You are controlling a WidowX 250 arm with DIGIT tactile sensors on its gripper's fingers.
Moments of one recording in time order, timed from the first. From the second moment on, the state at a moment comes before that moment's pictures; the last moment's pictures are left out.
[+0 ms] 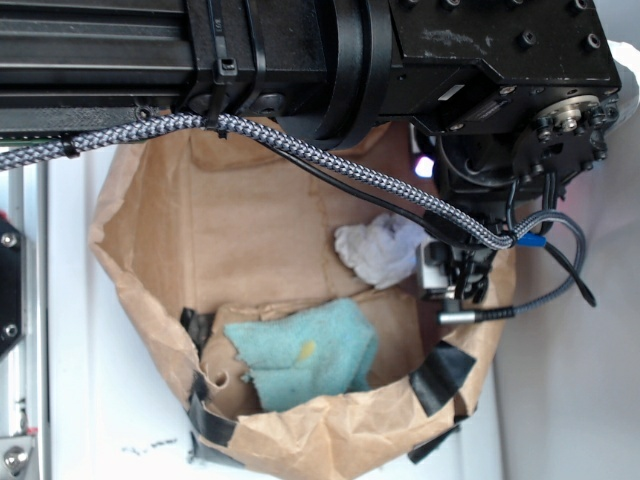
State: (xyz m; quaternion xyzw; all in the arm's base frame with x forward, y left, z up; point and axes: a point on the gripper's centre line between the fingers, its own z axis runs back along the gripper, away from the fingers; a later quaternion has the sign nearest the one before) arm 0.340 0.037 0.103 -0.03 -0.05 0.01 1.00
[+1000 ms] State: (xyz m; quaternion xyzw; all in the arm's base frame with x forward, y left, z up) arm 0.328 0.022 0.041 0.04 -0.03 -0.01 1.00
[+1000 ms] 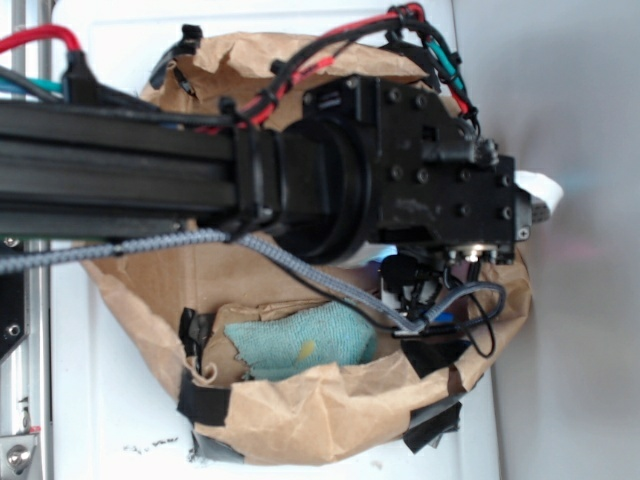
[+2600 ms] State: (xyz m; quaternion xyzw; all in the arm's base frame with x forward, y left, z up) arm 0.269 0.058 0.173 -0.03 0.00 -0.02 1.00
